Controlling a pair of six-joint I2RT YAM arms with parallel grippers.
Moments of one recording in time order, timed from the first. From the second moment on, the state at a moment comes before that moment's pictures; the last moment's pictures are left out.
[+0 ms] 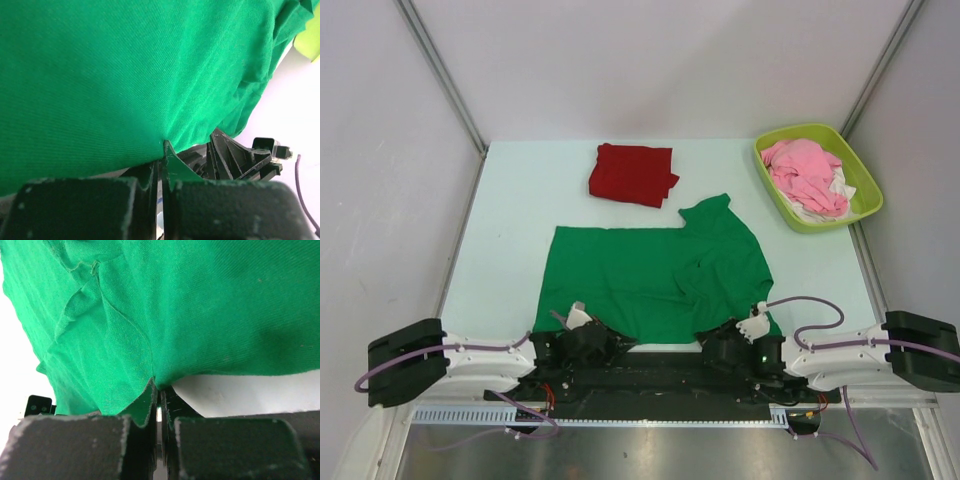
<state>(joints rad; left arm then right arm) -1.19 1.02 0.07 0.18 -0.27 -1.92 1.41 1.05 0.23 -0.21 0.68 2.05</state>
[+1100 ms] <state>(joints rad) -1.21 0.65 0.36 -0.41 -0.47 -1.75 1.33 0.92 0.64 -0.67 0.77 1.66</state>
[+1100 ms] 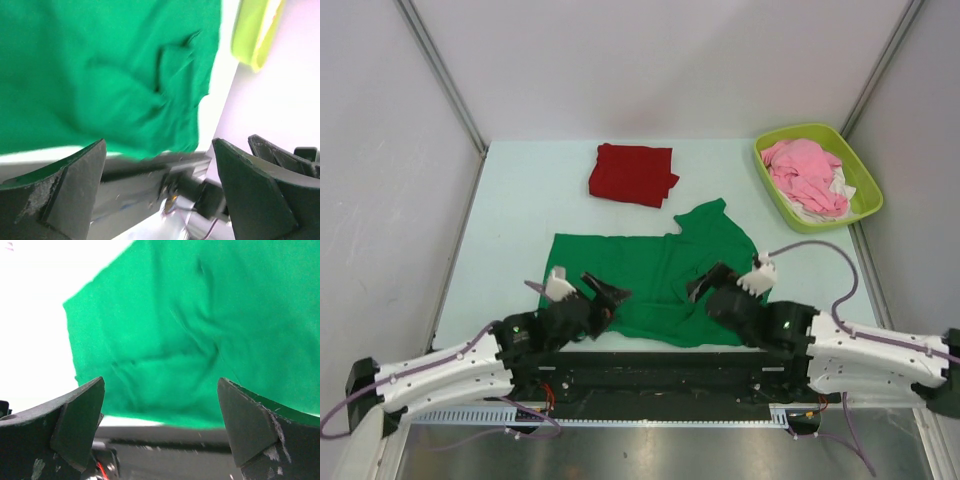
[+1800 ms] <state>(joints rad) -0.20 1.36 0.95 -0.38 -0.07 -0.87 0.15 1.47 1.01 -0.29 0.00 0.59</state>
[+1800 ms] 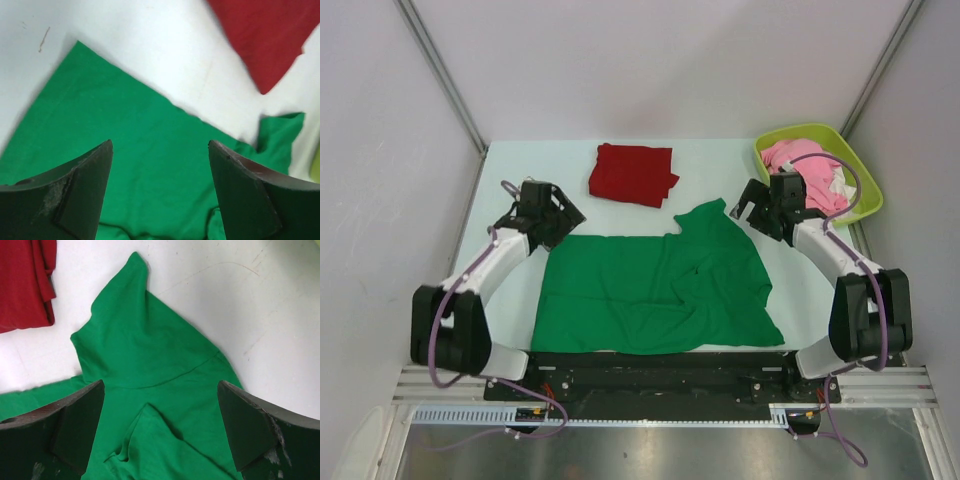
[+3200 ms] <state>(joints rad) -0.04 1.88 1.22 -0.40 -0.05 -0.36 0.14 1.67 1.06 -0.10 -0.22 0.58</state>
